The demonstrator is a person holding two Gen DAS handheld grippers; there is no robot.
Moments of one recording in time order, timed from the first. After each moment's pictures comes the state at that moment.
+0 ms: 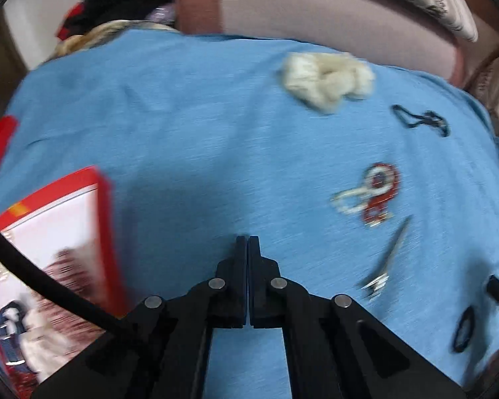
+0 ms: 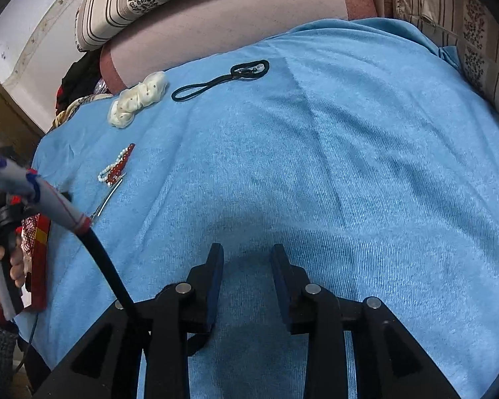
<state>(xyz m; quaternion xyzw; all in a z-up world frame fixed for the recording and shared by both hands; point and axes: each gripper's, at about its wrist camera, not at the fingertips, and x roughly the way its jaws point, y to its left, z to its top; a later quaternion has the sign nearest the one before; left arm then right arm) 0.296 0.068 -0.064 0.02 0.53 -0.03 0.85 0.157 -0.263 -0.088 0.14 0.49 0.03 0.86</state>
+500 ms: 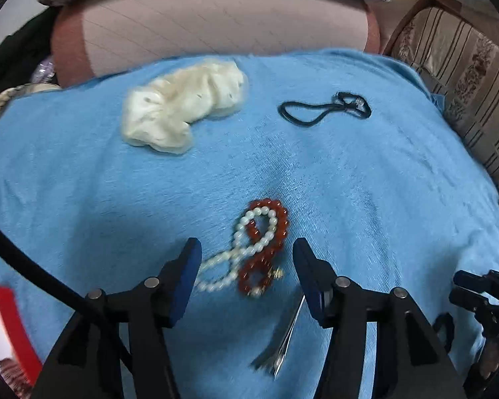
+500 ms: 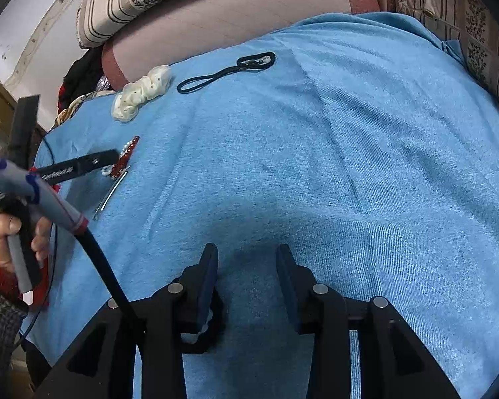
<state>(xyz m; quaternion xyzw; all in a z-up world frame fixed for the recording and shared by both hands) 0.345 -0.036 -0.083 0.07 0.51 -0.21 0.83 0.159 -0.255 -0.095 0.15 0.50 0.03 0.85</state>
